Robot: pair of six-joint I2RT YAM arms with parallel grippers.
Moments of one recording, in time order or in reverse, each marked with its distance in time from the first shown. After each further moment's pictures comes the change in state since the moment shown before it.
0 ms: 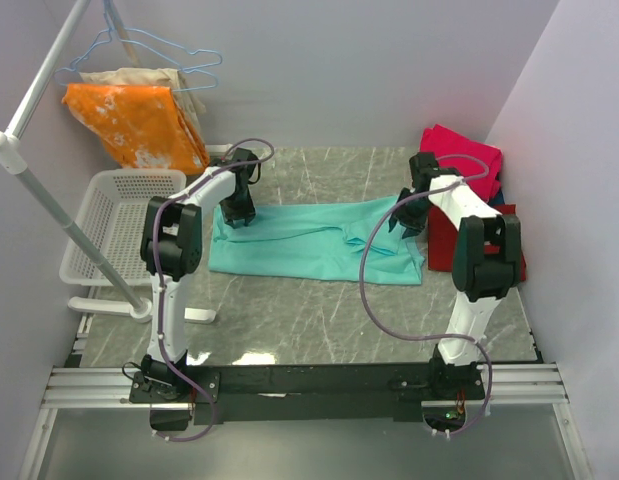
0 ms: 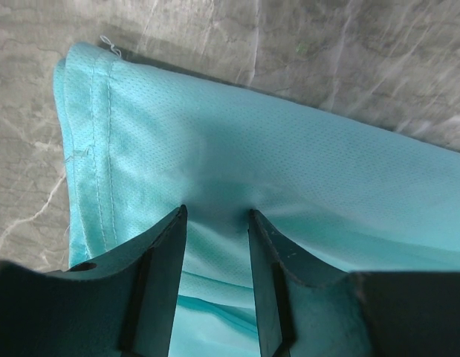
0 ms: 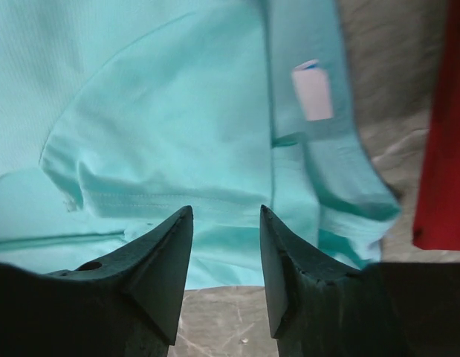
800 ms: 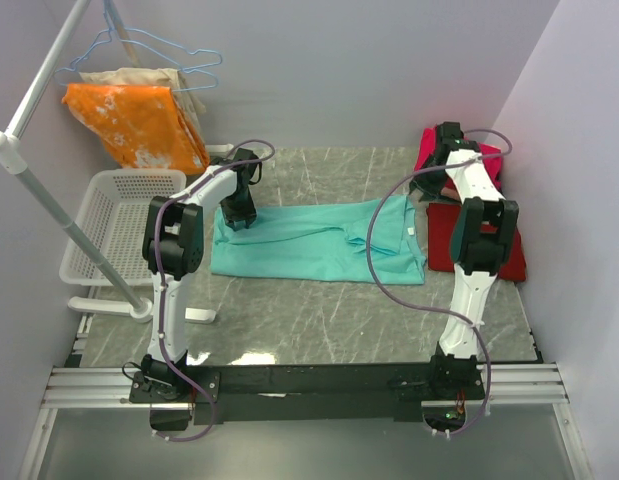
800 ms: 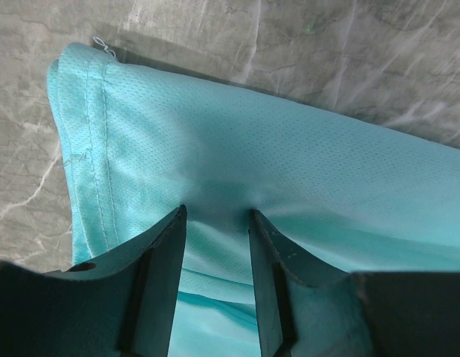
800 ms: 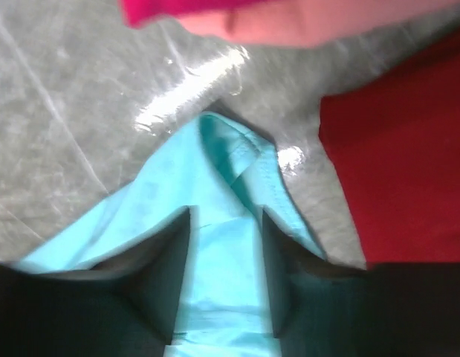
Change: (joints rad) left arm -0.003 0.018 0.029 -0.060 0.018 -0.016; right arm -0.135 0.295 0.489 -0.043 0.027 0.063
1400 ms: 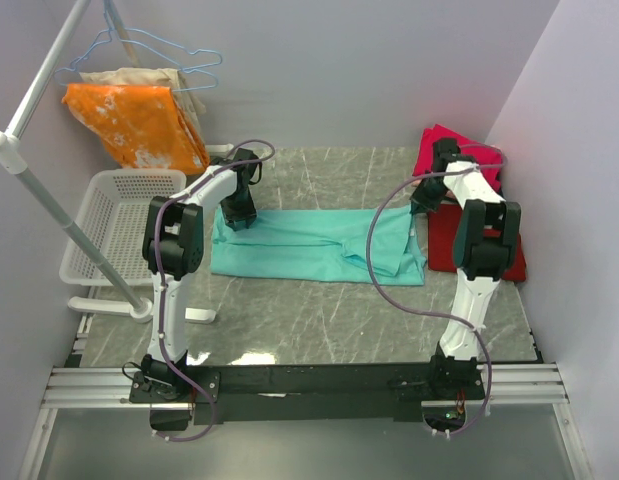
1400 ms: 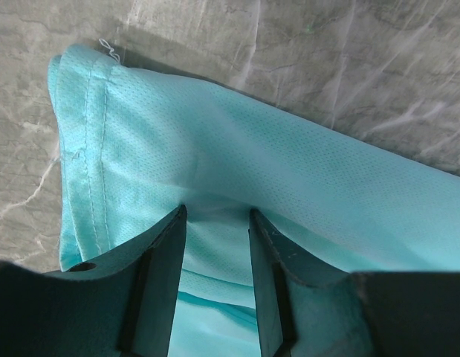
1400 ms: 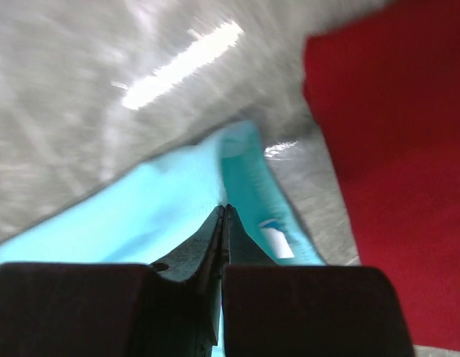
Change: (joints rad) left arm 0.000 0.000 0.000 0.000 0.000 0.000; right arm 0.000 -0.066 -0.236 0.076 -0.023 -0.029
